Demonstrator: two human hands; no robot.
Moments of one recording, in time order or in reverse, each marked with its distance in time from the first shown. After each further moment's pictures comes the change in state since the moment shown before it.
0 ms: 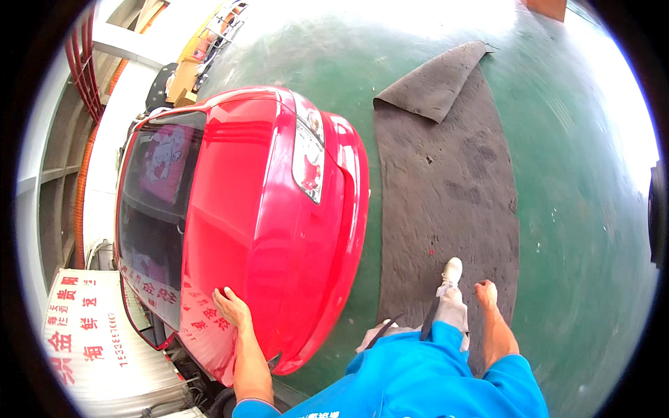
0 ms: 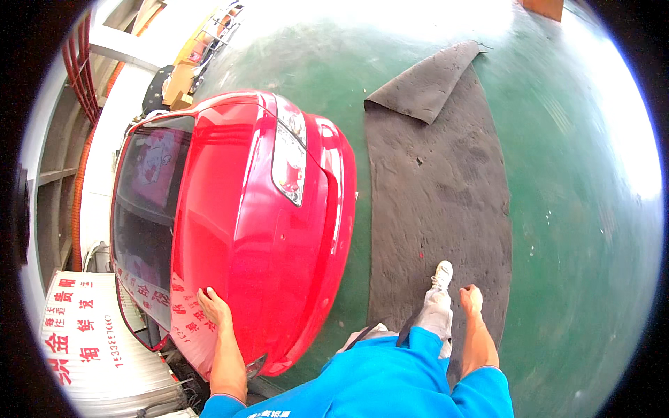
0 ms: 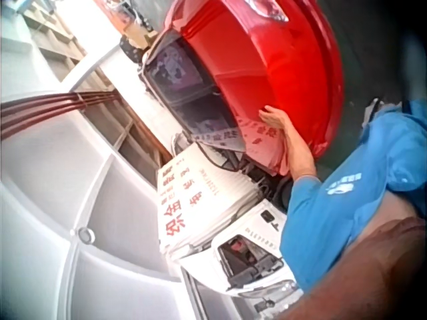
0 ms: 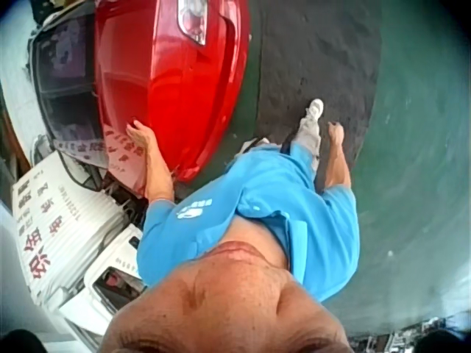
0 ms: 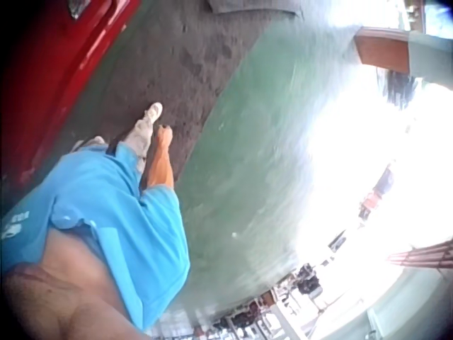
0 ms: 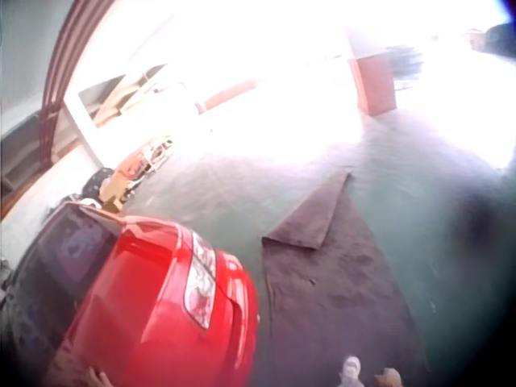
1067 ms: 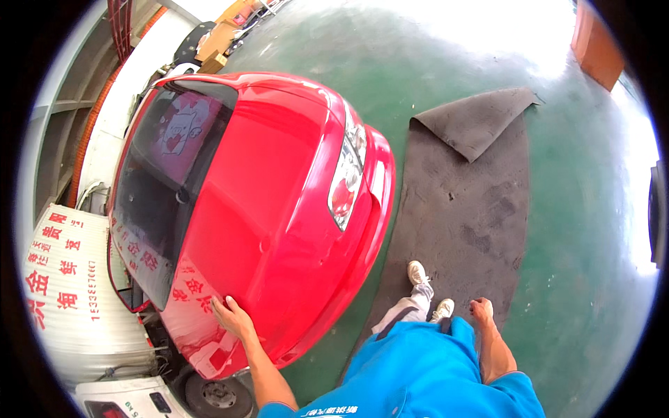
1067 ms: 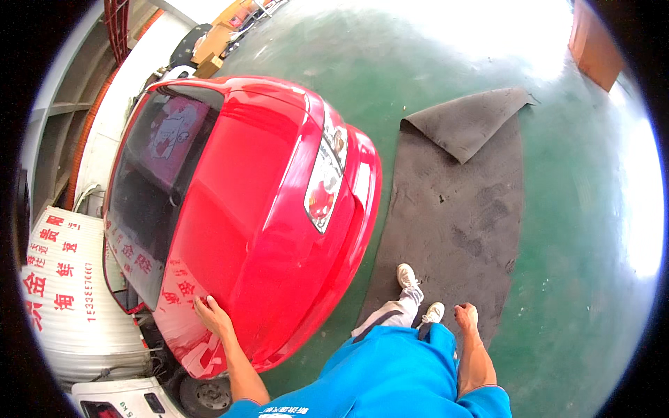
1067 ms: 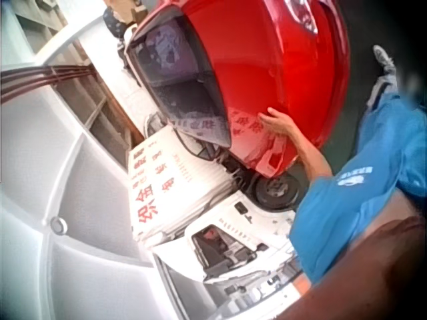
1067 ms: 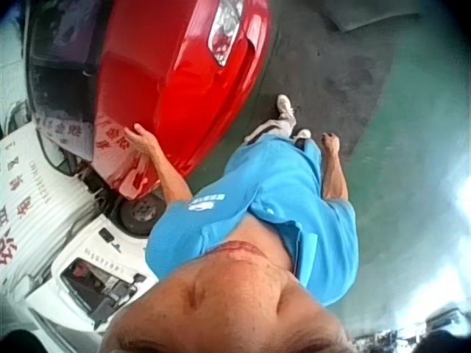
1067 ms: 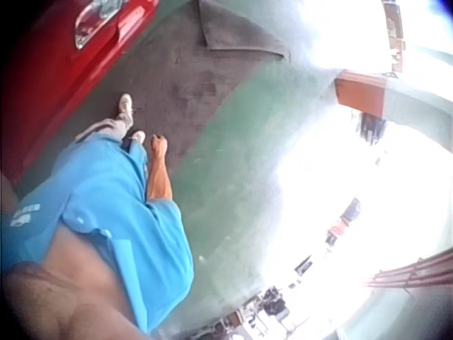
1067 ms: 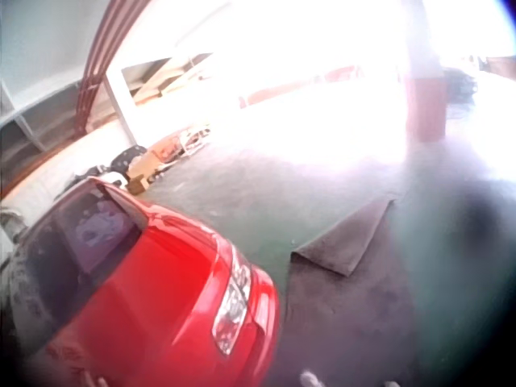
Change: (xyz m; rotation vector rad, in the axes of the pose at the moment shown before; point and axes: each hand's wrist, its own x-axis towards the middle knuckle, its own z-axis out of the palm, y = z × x) left_hand 0.012 0.032 0.000 0.017 0.106 -0.203; right_hand 0.082 -0.144 -0.011 0.094 -0.194 -0.055
